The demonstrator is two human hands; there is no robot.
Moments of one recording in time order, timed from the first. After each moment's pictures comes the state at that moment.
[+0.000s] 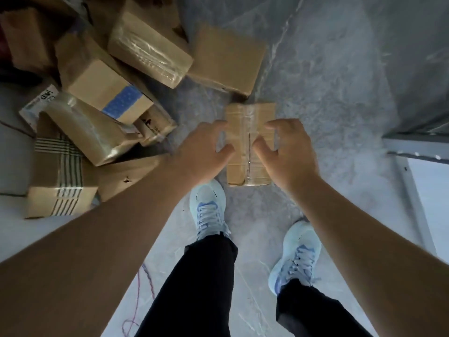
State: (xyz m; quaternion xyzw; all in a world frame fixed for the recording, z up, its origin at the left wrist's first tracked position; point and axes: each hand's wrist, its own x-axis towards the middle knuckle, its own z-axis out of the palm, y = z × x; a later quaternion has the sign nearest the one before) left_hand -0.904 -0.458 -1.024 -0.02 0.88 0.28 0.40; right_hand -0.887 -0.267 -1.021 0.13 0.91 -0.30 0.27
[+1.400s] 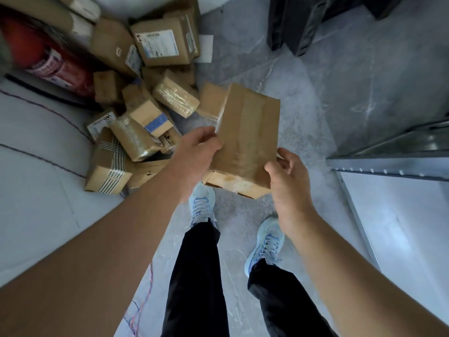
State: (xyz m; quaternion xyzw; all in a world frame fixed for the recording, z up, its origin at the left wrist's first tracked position) left_hand -0.870 -0.393 -0.761 -0.35 0.68 0.58 0.27; right_hand -0.826 -0.221 -0.789 0.37 0.68 -0.60 0.19
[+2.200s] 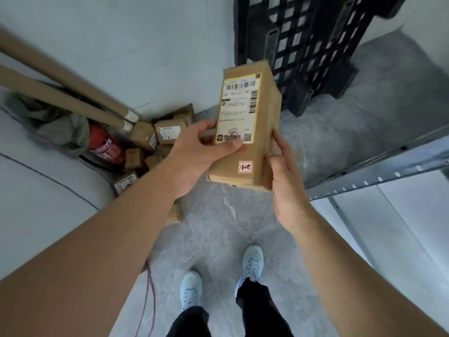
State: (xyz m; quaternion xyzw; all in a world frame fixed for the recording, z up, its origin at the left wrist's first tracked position) left_hand -0.858 -0.386 -0.446 -0.13 0.66 0.70 0.22; right_hand -0.811 -0.202 -0.485 0.20 0.66 -0.72 0.08
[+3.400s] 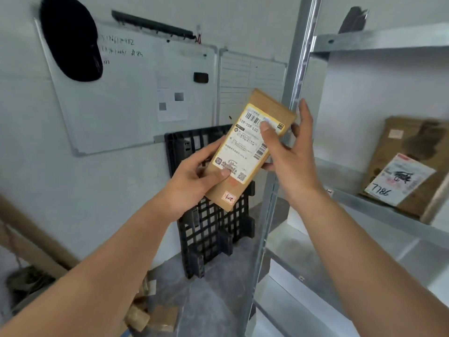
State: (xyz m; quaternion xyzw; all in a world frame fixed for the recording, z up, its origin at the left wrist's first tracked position) left_hand -0.640 -0.307 0.007 0.35 0.66 0.67 0.03; right_hand -0.573 -0.118 0.053 -0.04 0.69 -0.63 -0.36
